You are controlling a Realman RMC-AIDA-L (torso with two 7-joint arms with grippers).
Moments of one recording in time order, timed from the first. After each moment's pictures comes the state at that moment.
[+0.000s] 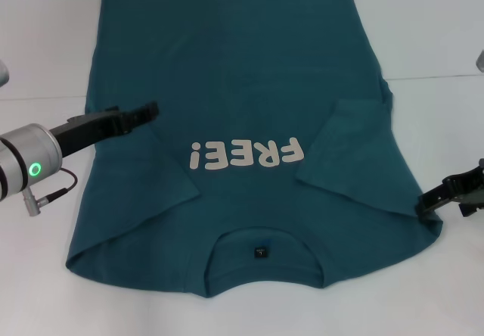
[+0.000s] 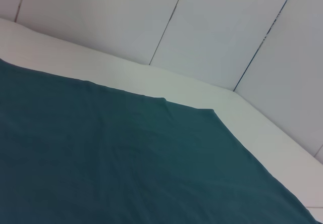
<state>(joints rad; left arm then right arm) -0.55 -2.17 -2.17 -0.79 -1.36 0.79 -1.93 0.79 1.94 -0.77 -0.81 -2.85 -1.48 2.69</state>
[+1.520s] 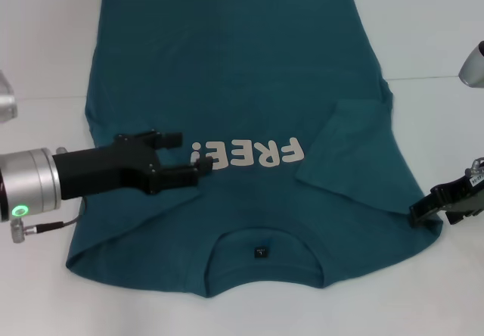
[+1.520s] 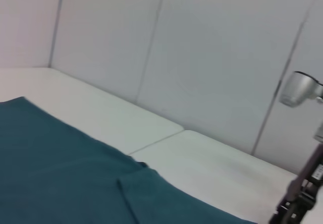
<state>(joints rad) -0.52 -2.10 -2.18 -0.83 -1.36 1.34 -1.61 0.81 1.96 -0.80 -0.75 -2.85 -1.44 2.69</state>
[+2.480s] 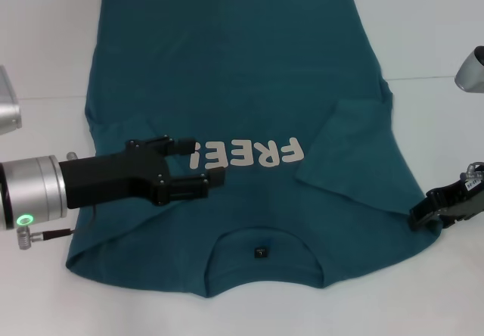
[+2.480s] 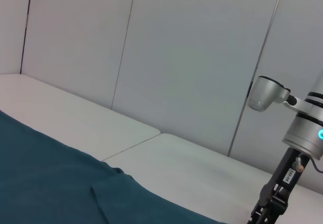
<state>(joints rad) -0.52 -2.12 -2.19 -0.83 -1.36 1.40 -1.57 0.80 1.97 -0.80 -0.74 -2.85 -1.42 2.70</state>
